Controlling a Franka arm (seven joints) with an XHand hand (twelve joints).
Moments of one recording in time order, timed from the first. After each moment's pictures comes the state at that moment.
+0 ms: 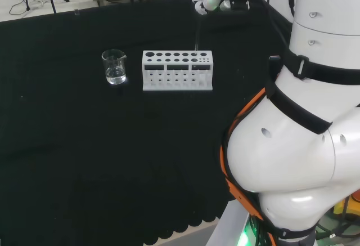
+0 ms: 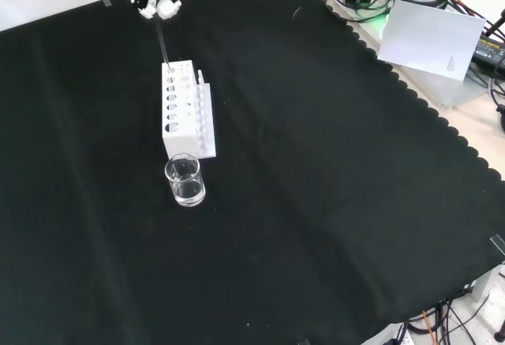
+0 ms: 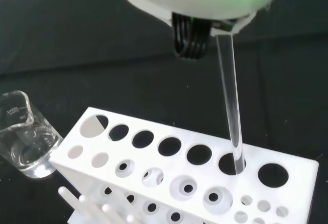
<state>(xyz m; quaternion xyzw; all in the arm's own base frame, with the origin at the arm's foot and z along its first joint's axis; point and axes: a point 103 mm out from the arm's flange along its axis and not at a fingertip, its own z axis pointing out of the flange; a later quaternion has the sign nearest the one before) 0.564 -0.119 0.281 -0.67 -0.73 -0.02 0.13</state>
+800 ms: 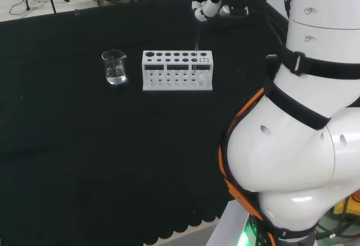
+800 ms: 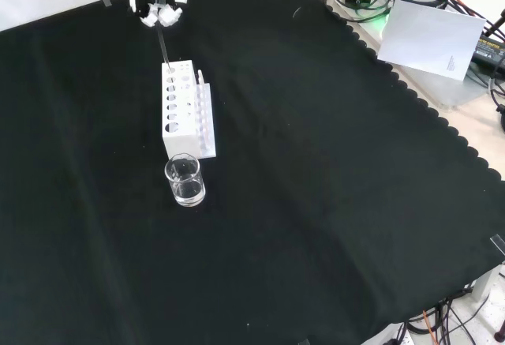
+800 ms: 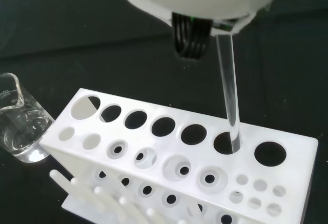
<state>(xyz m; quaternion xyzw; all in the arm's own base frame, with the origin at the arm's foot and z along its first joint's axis) 0.566 -0.123 0.263 -0.67 -0.73 -0.01 0.14</state>
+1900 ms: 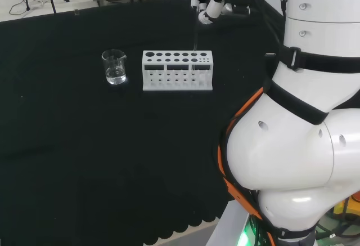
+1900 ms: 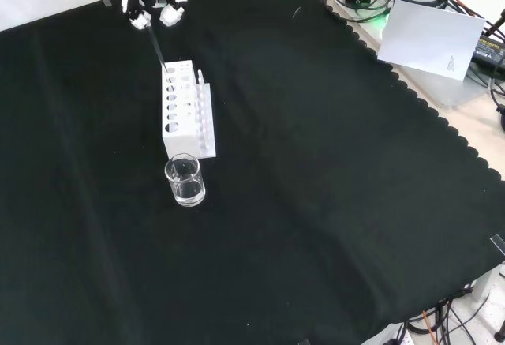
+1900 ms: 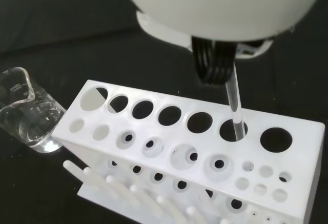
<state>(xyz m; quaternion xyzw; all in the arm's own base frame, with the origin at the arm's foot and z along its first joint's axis) 0.569 -0.129 0.261 -0.66 -0.73 -0.01 0.19</state>
